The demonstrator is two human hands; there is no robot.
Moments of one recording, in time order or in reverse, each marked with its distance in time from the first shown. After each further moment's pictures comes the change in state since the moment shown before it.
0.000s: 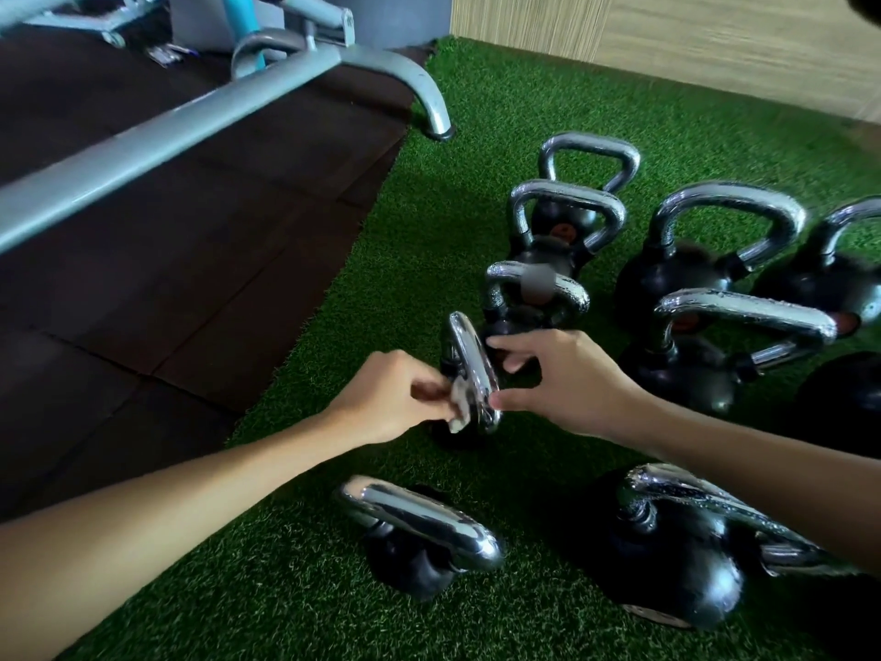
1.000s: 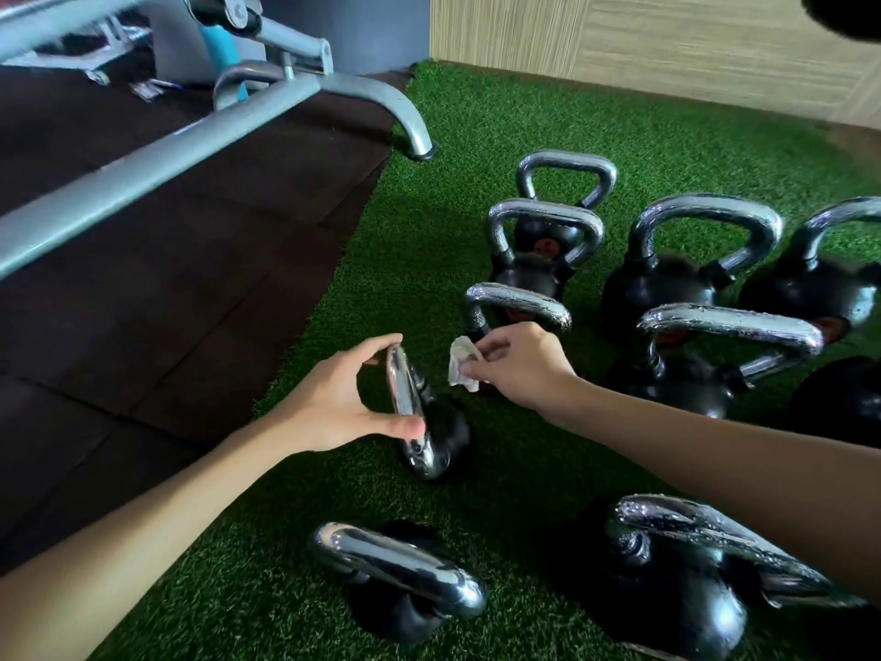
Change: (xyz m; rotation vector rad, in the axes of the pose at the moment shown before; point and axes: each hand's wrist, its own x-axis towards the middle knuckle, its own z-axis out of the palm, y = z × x) left_hand 0.013 -0.019 -0.038 0.013 -0.049 -0.192; right_hand 0.061 0.016 0.018 0.405 0.194 0.211
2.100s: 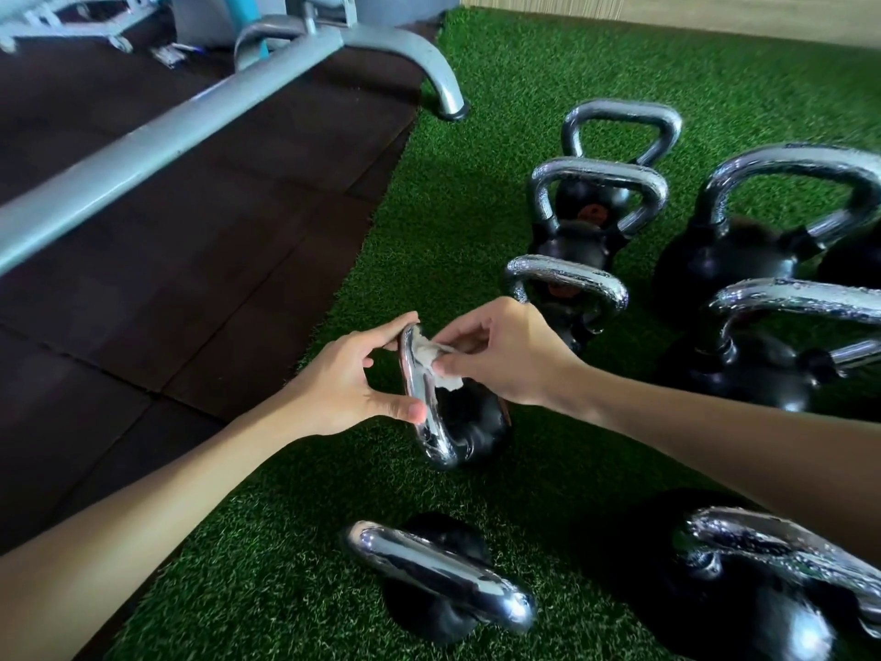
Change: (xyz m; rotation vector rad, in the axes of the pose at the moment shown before) left_hand 0.010 -0.038 -0.012 -0.037 -0.033 0.060; right_hand -0.007 -0.042 0.027 0.034 -0.208 -0.310
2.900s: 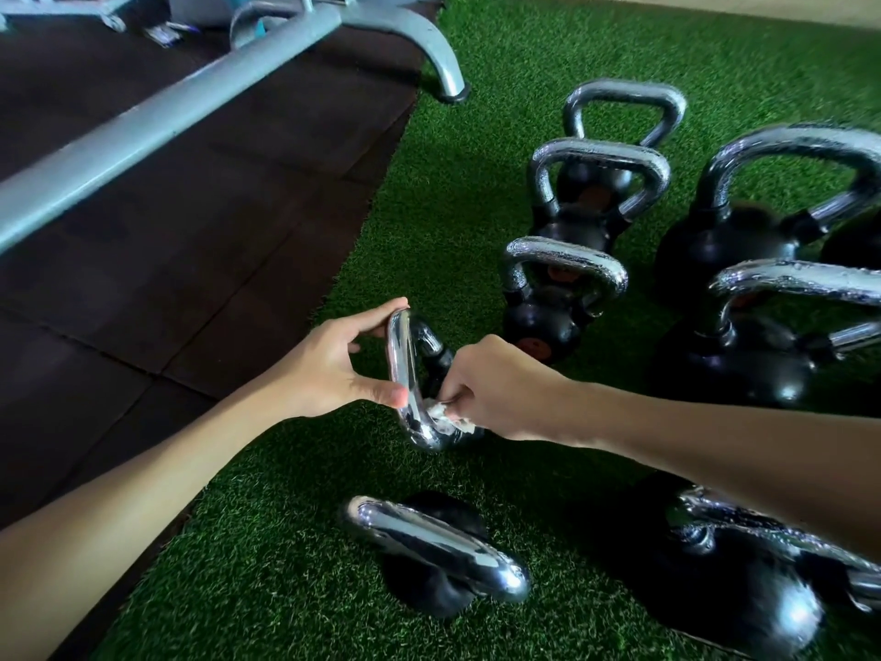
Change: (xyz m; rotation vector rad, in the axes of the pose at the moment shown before) left_hand -0.010 0.000 -0.005 -0.066 0.005 0.022; right_hand -0.017 0.012 0.023 -0.354 -0.387 -0.022
